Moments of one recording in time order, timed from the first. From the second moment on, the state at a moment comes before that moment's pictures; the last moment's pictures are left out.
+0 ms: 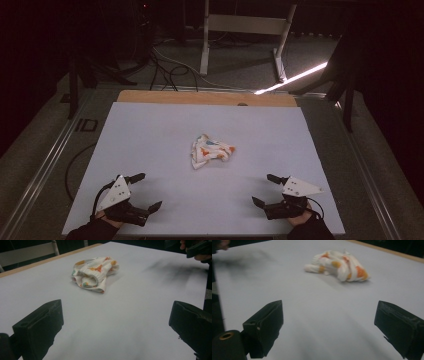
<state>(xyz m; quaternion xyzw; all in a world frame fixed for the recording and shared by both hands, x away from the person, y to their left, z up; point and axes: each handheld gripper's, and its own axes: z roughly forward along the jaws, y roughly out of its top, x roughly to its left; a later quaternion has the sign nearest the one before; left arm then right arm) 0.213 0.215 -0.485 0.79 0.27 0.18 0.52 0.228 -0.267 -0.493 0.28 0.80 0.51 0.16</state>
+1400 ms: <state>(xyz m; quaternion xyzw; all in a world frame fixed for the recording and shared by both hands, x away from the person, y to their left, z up) 0.211 0.205 -0.482 0.79 0.24 0.17 0.54 0.226 -0.252 -0.474 0.25 0.83 0.48 0.12</state>
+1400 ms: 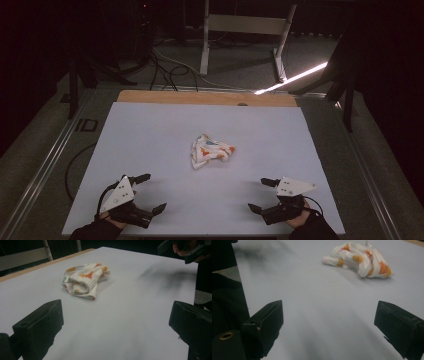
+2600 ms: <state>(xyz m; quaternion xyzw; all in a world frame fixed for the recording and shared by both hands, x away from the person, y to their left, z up) 0.213 0.204 -0.482 0.79 0.24 0.17 0.54 0.289 -0.218 -0.422 0.24 0.82 0.50 0.14</state>
